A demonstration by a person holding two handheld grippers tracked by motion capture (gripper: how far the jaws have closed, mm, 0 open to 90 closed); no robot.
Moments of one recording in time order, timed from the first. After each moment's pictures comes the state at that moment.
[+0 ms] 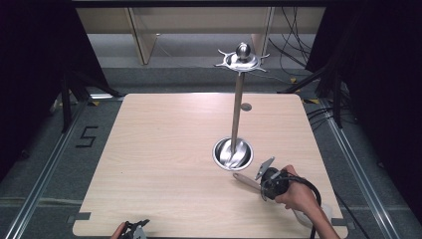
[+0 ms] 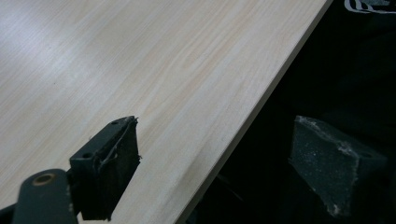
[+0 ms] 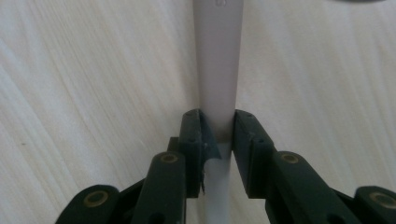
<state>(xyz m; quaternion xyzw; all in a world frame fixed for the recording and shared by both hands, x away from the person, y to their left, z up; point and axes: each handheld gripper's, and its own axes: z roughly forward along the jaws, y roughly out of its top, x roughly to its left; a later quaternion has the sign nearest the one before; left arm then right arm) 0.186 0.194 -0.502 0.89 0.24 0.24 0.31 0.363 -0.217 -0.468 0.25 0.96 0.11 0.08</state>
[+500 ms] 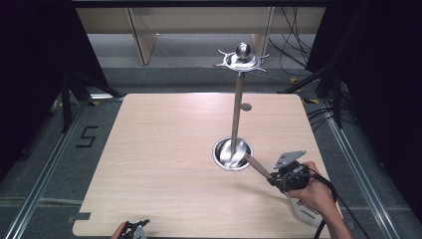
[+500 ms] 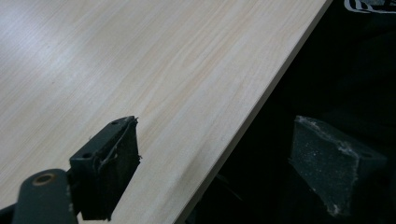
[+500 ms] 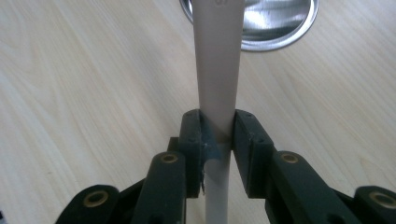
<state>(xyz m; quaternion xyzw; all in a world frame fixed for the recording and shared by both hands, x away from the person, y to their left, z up) 0.186 0.194 -0.502 0.89 0.24 0.24 0.31 0.356 -0.255 -0.435 0.31 0.91 0.25 0.12</state>
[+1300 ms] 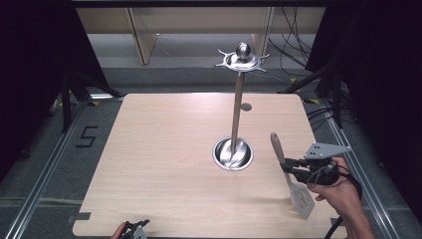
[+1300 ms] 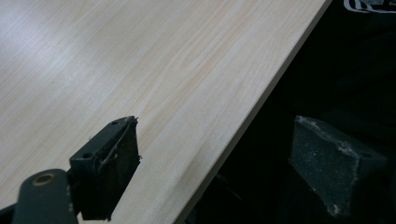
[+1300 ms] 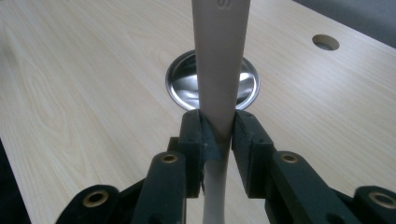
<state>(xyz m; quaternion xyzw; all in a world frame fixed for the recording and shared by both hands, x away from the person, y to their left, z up) 0.186 0.194 -0.502 0.89 0.24 0.23 0.31 0.339 -0.298 -0.384 0.32 0.84 0.40 0.16</state>
